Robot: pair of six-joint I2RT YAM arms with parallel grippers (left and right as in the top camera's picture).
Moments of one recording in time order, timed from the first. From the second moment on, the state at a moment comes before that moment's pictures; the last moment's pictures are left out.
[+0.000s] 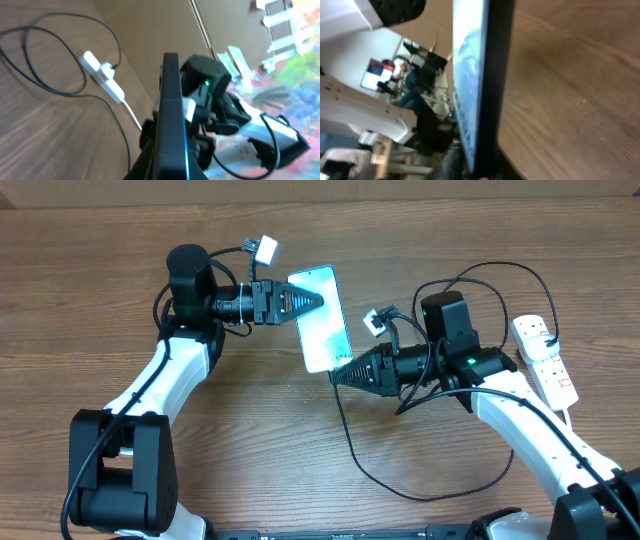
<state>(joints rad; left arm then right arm) -0.12 1.74 1.05 0.52 1.44 -0.92 0.32 1.47 0.92 -0.30 -1.14 0.15</state>
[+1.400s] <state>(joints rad) -0.11 1.74 1.05 0.09 1.10 -0.68 0.67 1.33 1.03 -0.64 -0.18 0.35</state>
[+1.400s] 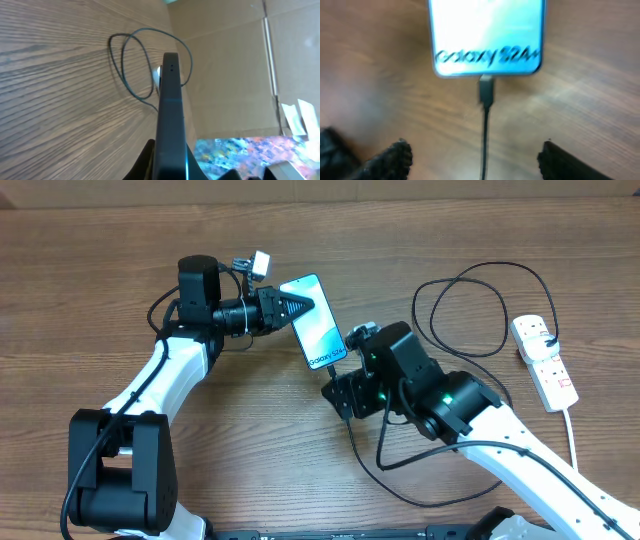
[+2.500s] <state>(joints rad) -0.13 1.74 1.07 0.07 1.14 -0.58 0.68 1.44 1.01 -0.54 -0.14 0.43</state>
